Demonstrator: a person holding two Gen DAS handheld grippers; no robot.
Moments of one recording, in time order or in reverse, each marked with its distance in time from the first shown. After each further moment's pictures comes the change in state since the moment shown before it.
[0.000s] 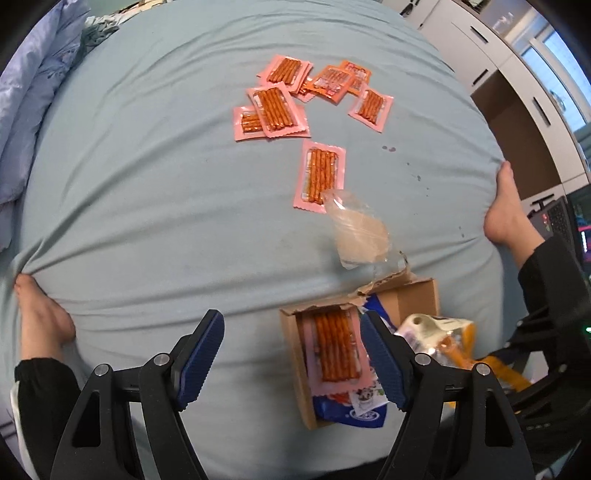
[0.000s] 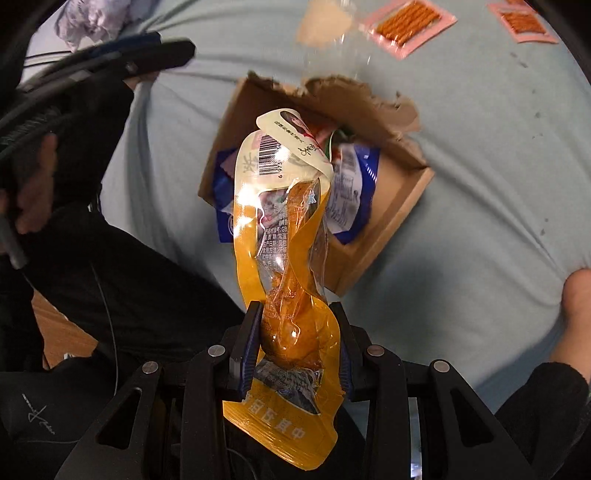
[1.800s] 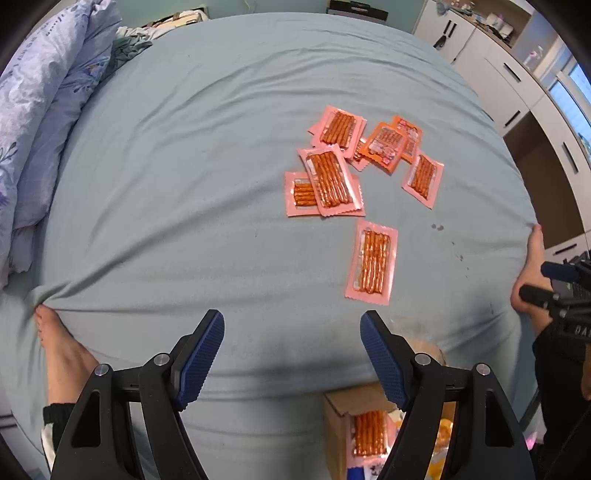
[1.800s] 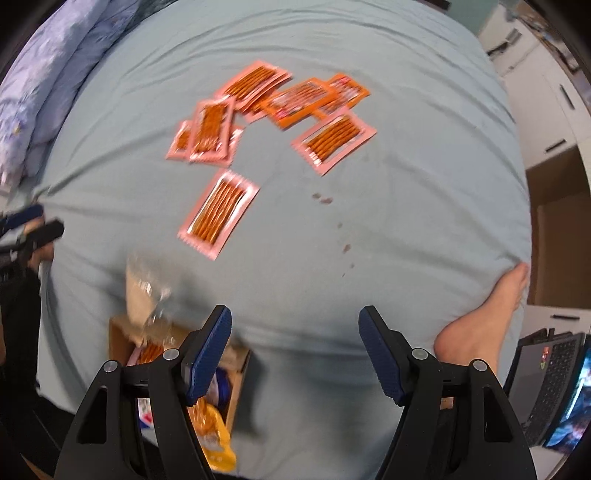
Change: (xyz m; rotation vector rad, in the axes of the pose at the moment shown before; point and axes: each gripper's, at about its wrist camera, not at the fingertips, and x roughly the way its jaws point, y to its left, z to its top) left arm -0.001 0.050 0.078 -0.087 -0.104 0.084; right arm -0.138 -0.075 0.032 0.332 -0.503 -0.410
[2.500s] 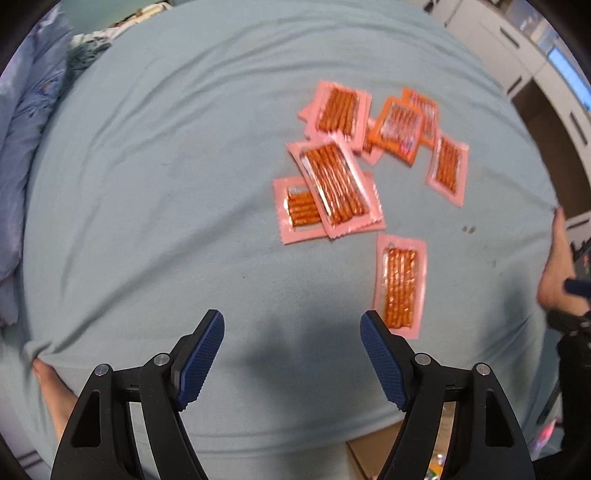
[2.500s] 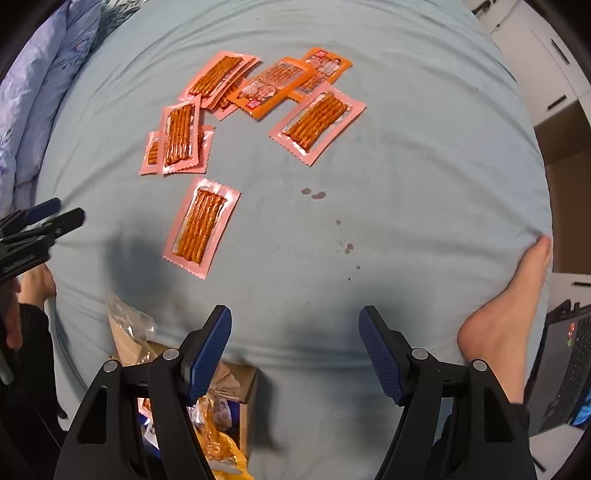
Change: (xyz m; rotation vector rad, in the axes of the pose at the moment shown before) left arm 0.086 -0.011 0.057 0.128 0.104 0.022; right arm 0.046 -0.012 0.006 0.112 0.069 0.057
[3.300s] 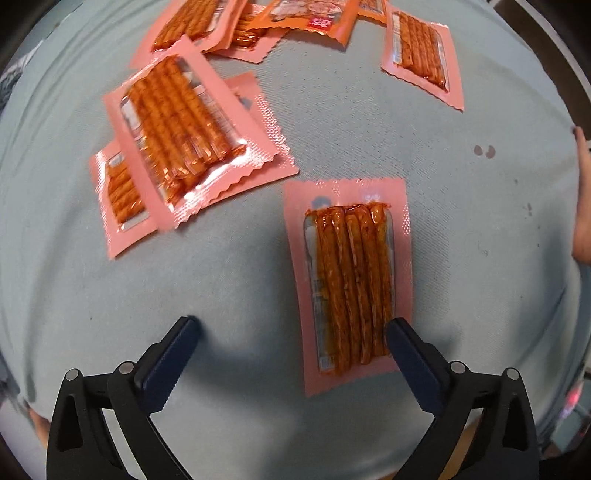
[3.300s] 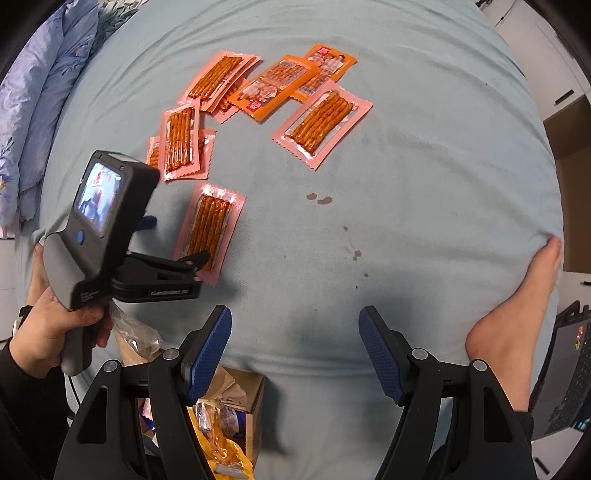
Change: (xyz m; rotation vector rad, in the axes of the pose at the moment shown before) left arm 0.119 -0.106 0.013 0.186 0.171 0.006; right arm 0.011 -0.010 0.011 0.014 0.014 0.052
